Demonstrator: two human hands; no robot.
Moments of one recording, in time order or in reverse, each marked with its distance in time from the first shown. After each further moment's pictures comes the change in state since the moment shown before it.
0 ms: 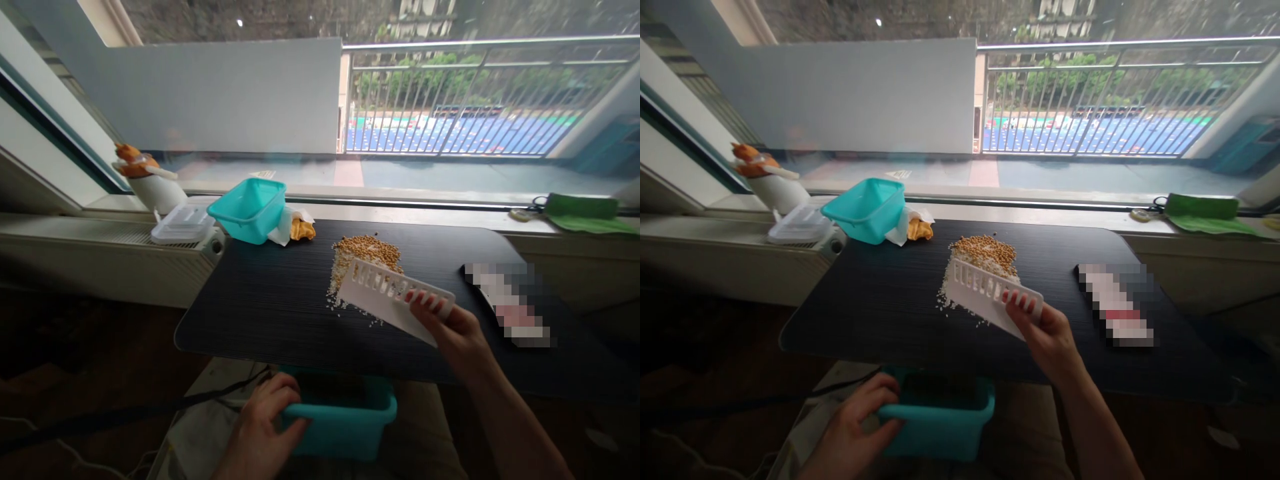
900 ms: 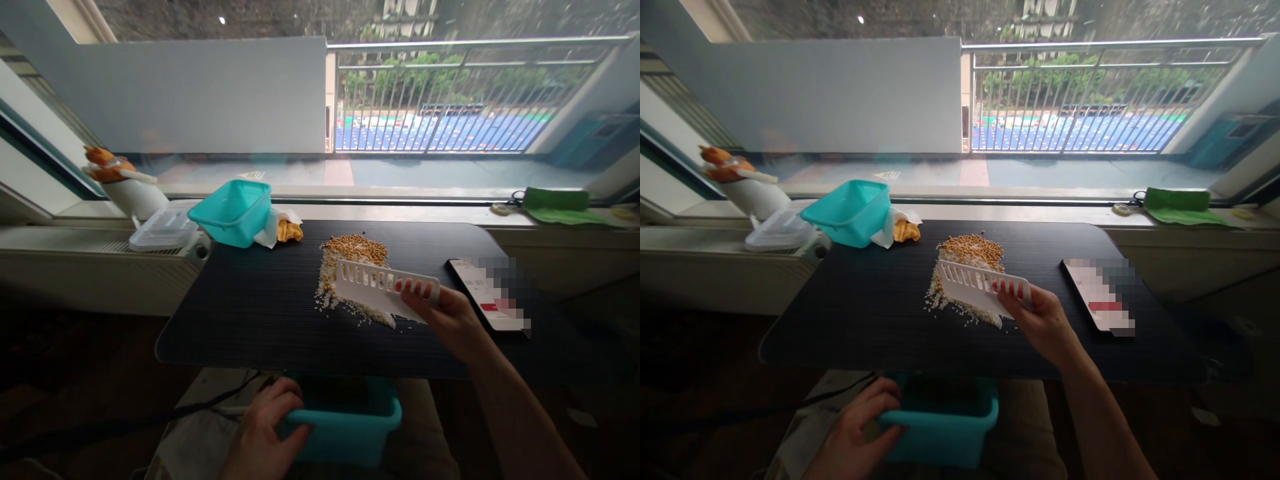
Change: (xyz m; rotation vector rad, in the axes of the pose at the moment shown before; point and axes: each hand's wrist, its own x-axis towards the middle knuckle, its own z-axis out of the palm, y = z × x) left_hand 0.004 0.003 0.013 -0.044 -0.086 0.024; right_hand 0.018 -0.017 -0.013 -0.118 -0.076 -0.117
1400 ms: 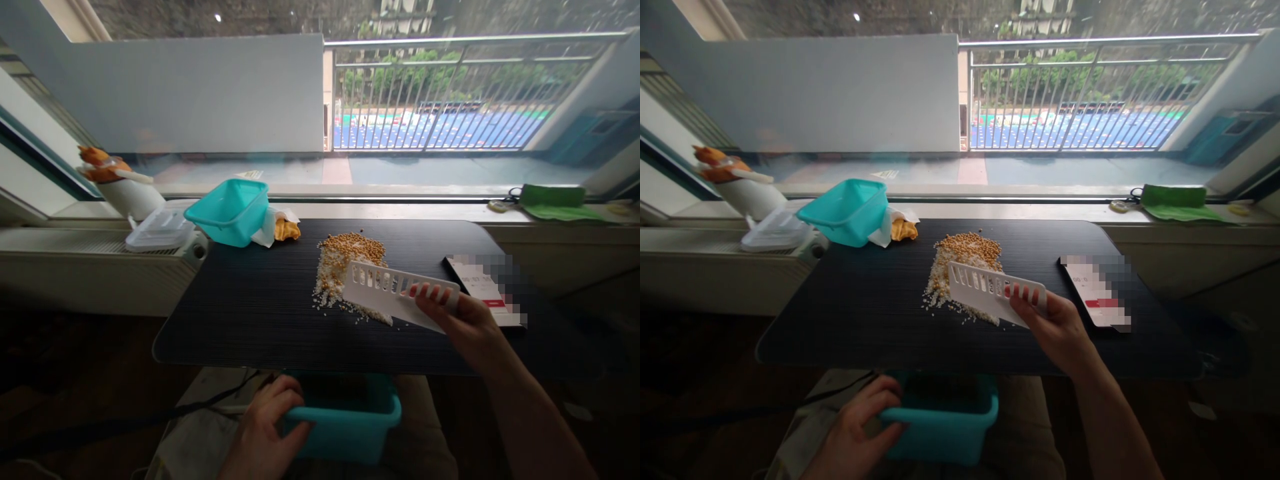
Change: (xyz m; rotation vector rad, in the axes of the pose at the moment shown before) left_hand 0.002 0.003 0.001 0.020 -0.018 0.004; right_hand -0.015 0.007 -0.019 0.025 0.042 0.073
